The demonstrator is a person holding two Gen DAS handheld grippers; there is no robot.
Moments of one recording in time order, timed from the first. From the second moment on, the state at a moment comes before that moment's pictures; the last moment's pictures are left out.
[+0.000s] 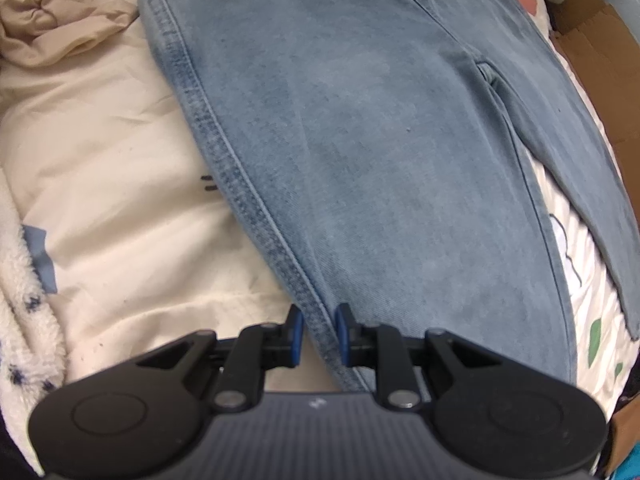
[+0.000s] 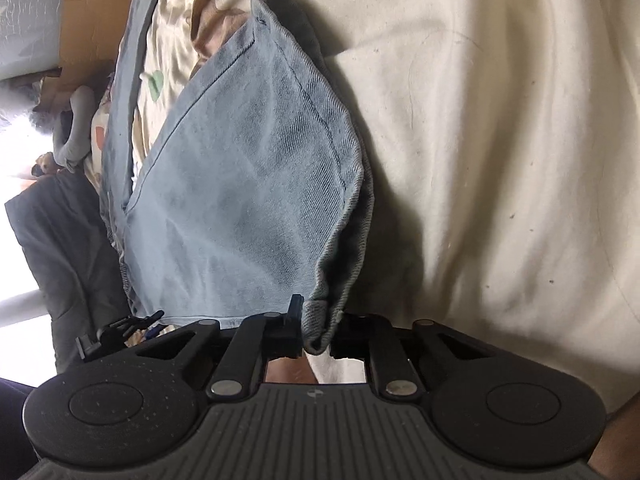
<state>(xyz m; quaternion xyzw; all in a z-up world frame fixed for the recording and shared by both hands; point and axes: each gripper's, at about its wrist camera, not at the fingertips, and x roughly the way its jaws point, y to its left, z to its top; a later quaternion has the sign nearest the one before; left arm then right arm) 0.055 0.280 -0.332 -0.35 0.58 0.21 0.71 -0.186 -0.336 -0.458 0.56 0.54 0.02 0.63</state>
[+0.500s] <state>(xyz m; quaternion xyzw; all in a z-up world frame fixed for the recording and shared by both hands) 0.060 0.308 -0.336 -0.40 0.52 0.23 0.71 -0.179 -0.347 -0.397 0.56 0.51 0.05 0.65</state>
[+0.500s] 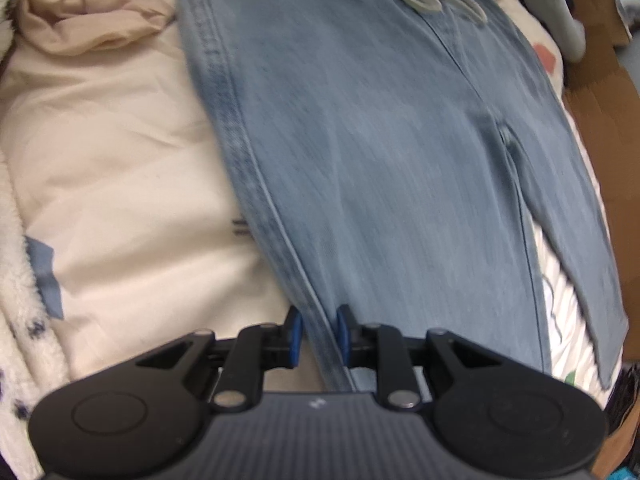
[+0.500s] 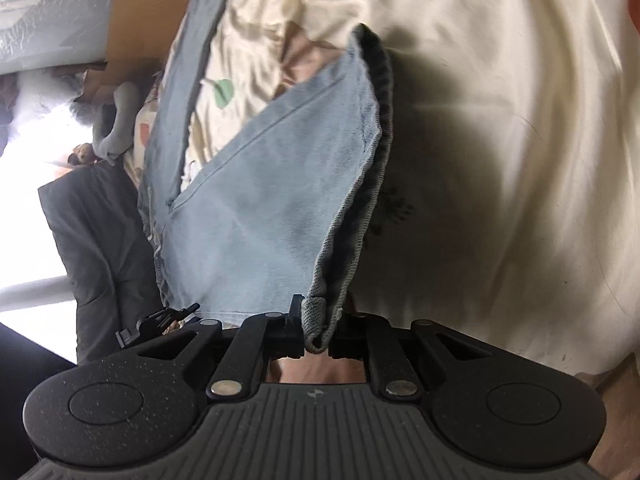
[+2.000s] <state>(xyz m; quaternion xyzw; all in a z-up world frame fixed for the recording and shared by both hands) 0.116 0.433 -0.347 -0.43 0.40 0.36 0.73 -0.127 -0.359 -0.293 0.48 0.51 0.08 0.71</state>
